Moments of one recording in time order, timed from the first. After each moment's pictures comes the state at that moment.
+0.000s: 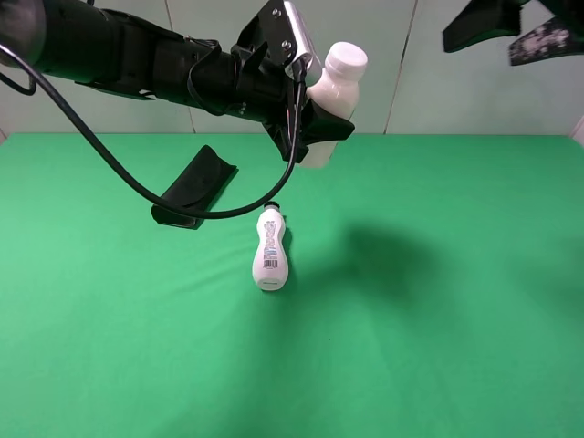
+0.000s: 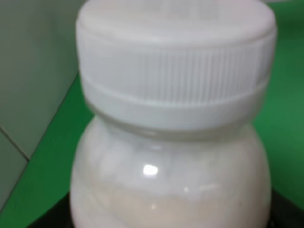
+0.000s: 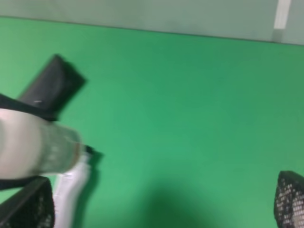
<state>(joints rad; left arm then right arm) -0.51 1.92 -1.25 -1.61 0.55 2.24 0.07 1.28 -1.22 0.48 0.82 -0.37</state>
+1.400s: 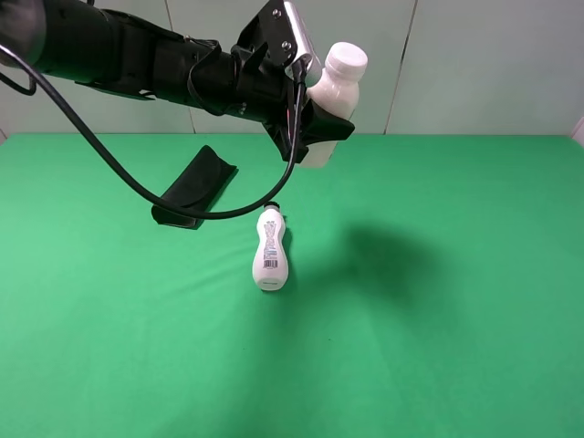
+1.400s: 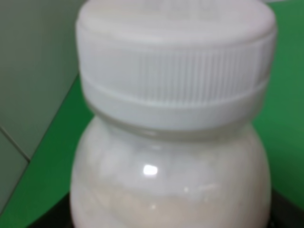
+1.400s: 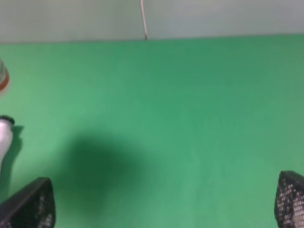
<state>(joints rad) -0.51 1.92 -1.25 -1.61 0.55 2.24 0.07 0.38 -0.75 0.07 0.95 -0.03</state>
